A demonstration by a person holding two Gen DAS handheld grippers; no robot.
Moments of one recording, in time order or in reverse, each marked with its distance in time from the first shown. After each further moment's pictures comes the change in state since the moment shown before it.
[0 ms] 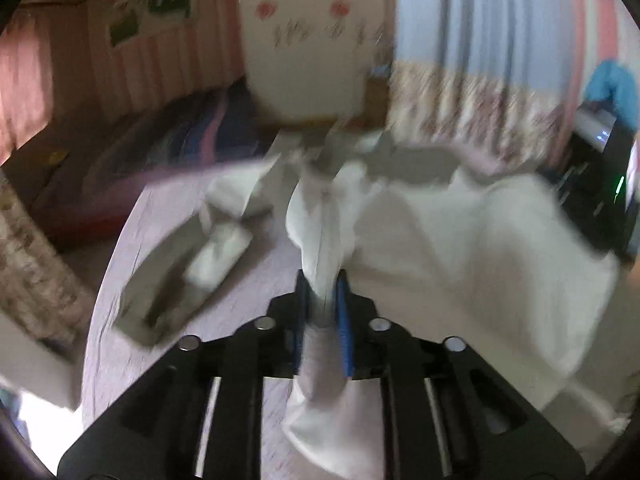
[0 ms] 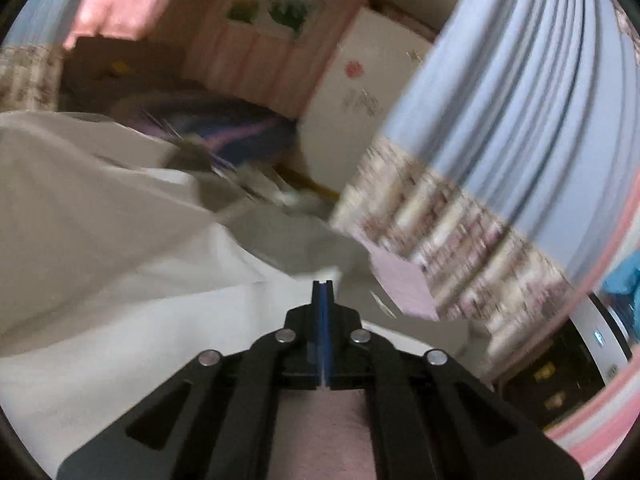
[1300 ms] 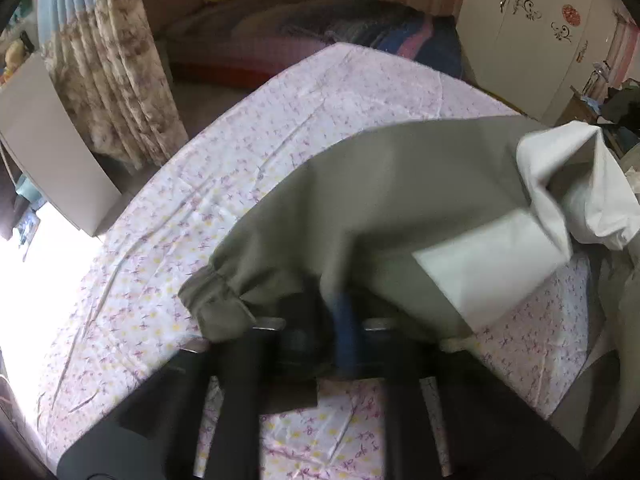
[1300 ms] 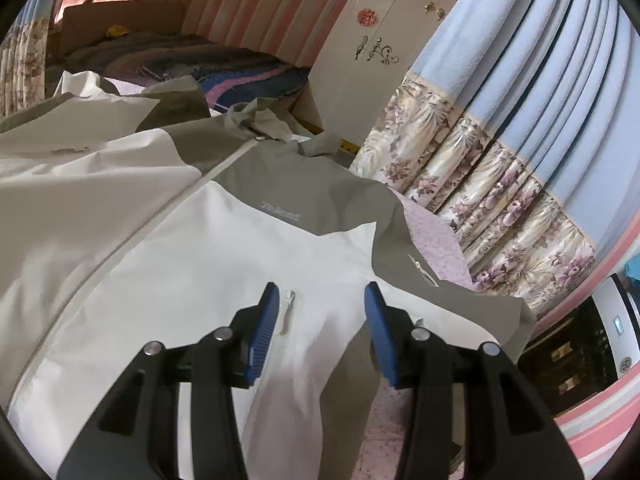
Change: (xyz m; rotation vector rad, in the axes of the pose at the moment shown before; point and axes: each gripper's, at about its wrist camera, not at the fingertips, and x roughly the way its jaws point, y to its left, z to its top) left arm 0.179 0.240 -0.031 -0.605 0.245 0.375; right arm 0.075 0.033 0.002 -0.014 0.156 0.067
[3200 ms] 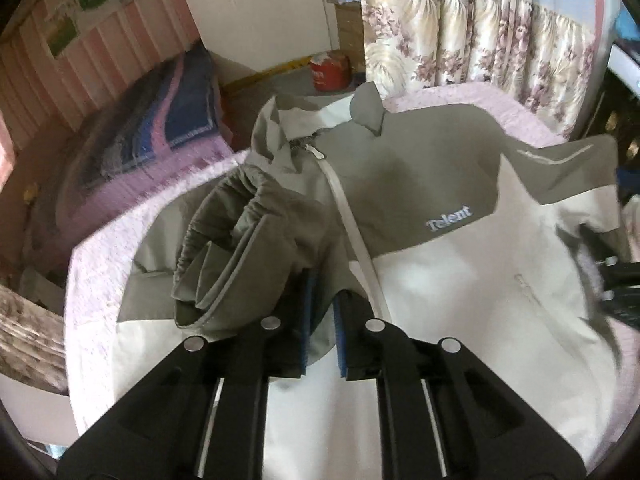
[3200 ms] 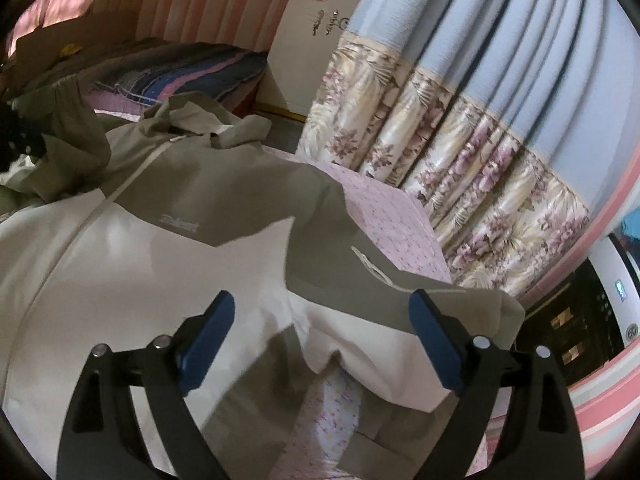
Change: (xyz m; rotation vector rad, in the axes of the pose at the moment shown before) left arm -0.108 -0.371 -0.027 0.806 -0.054 -0.314; right arm 0.058 -0.076 0.016 0.128 0.082 -0.055
